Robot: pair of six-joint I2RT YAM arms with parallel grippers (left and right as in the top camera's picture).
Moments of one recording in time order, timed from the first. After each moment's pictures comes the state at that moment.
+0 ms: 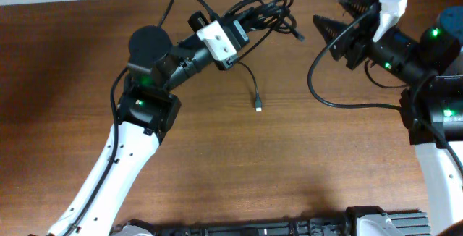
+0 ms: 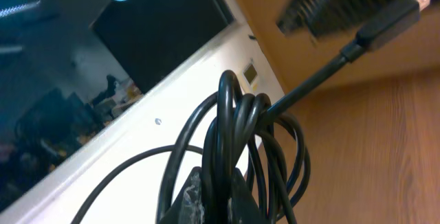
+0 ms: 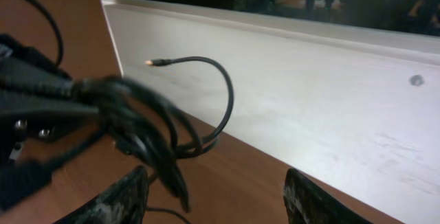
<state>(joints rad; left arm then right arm) -0.42 1.38 1.23 0.23 0.58 0.53 -0.04 1.16 1.34 -0.32 -0.71 -0.08</state>
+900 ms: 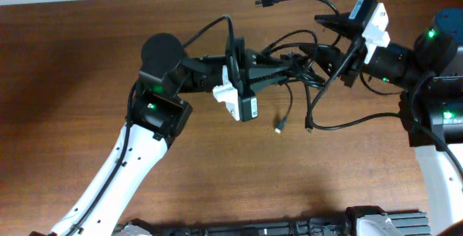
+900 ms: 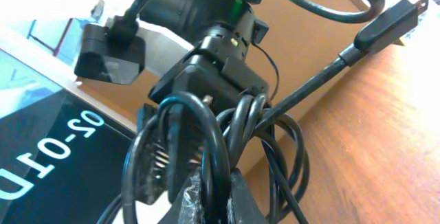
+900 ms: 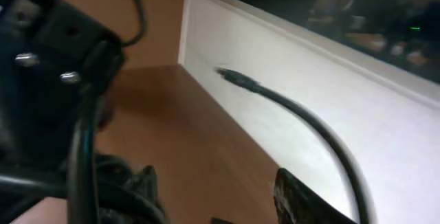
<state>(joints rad) -0.50 1.39 1.23 0.33 1.09 0.83 -0.03 1.16 1.34 -0.39 -0.96 -0.37</state>
